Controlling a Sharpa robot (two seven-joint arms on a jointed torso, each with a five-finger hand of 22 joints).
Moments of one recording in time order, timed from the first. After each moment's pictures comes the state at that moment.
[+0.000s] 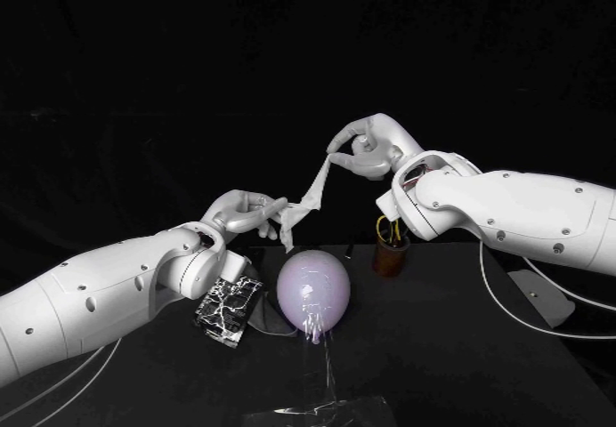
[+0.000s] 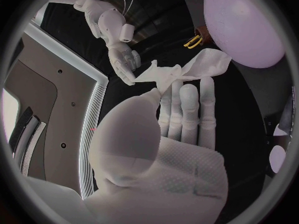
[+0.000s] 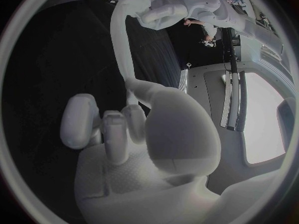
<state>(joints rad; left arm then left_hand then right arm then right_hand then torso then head) 1.25 -0.62 -0.04 1.30 -0.37 -0.29 0.21 1.37 0.00 0.29 0.30 0.05 0.99 0.09 0.52 0.32 1.13 0.04 0.51 0.17 1.09 -0.02 1.22 0.59 0.17 0.87 0.14 0.89 0.60 1.51 -0.77 -0.16 1.50 -0.82 -0.68 0.02 1.29 -0.12 0.68 0.01 0.04 0.97 0.07 0.58 0.44 1.46 -0.01 1.35 1.31 1.46 -0.07 1.57 1.31 0.08 1.45 0.04 1.14 1.31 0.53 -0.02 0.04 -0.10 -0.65</state>
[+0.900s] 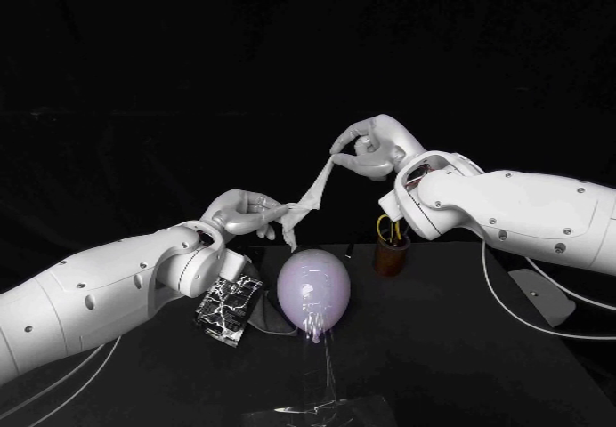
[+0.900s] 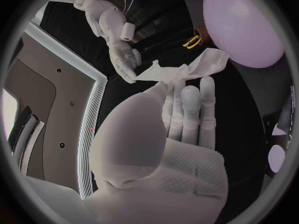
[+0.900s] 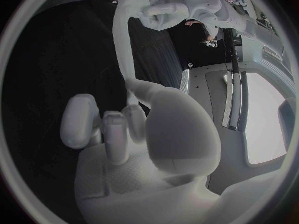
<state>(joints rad) 1.25 -0.62 -0.04 1.29 -0.36 -0.29 0.20 1.57 -0.10 0.31 0.21 0.04 0.99 0.11 0.52 0.32 1.12 0.05 0.48 0.14 1.11 -0.01 1.25 0.64 0.17 0.87 0.13 0.93 0.64 1.50 -0.78 -0.16 1.49 -0.82 -0.66 0.01 1.29 -0.12 0.68 0.01 0.05 0.98 0.07 0.58 0.44 1.46 -0.01 1.34 1.31 1.46 -0.07 1.57 1.31 0.08 1.45 0.04 1.14 1.31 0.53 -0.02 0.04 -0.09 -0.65</state>
